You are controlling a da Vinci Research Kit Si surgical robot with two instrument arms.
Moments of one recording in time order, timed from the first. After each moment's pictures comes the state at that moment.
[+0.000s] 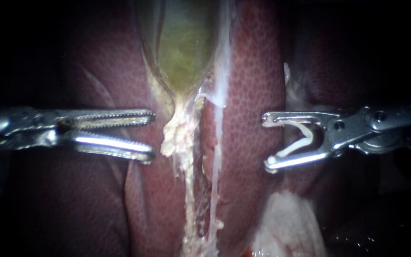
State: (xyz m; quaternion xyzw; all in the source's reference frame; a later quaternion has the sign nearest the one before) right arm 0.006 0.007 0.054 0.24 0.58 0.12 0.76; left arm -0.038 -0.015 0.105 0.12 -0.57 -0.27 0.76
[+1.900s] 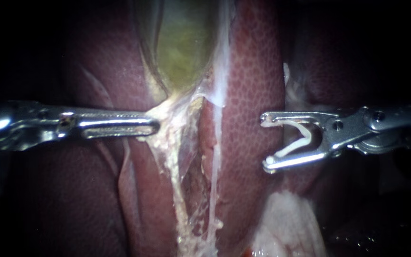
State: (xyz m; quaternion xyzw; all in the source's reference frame) right arm 0.006 0.007 0.054 0.24 0.58 0.12 0.76; left arm -0.035 -0.014 0.104 0.15 -0.53 -0.35 0.76
